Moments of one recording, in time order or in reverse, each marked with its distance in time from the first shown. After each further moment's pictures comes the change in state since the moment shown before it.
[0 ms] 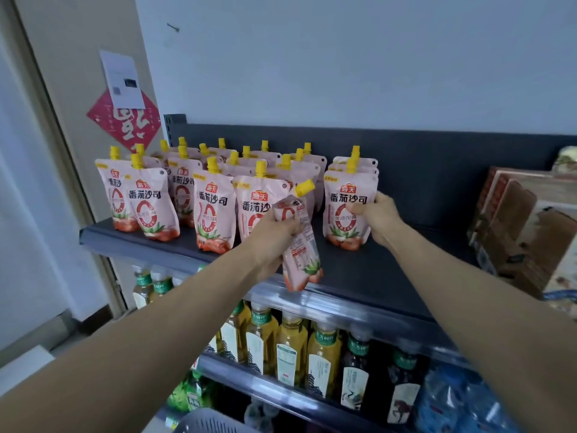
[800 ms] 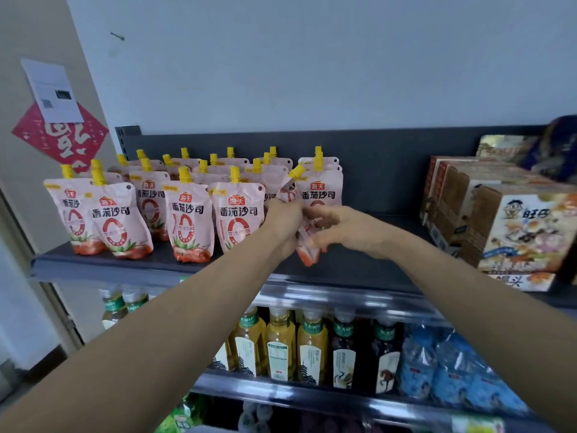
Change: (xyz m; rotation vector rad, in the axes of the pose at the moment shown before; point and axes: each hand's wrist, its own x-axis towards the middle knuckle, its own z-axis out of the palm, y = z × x) left_hand 0.013 0.012 0.038 -0.202 -0.073 0.000; right_hand -0.116 -0.030 0.001 -0.514 -0.557 -0.156
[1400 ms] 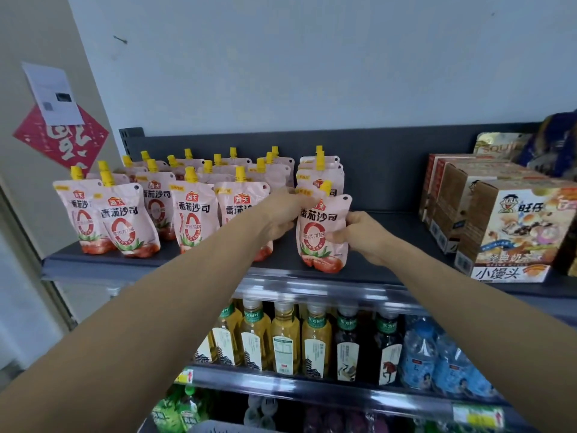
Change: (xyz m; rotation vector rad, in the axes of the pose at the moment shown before) left_hand 0.001 0.027 -0.016 0.418 -0.229 -0.068; right_hand 0.009 0.036 0.000 0.263 0.328 0.225
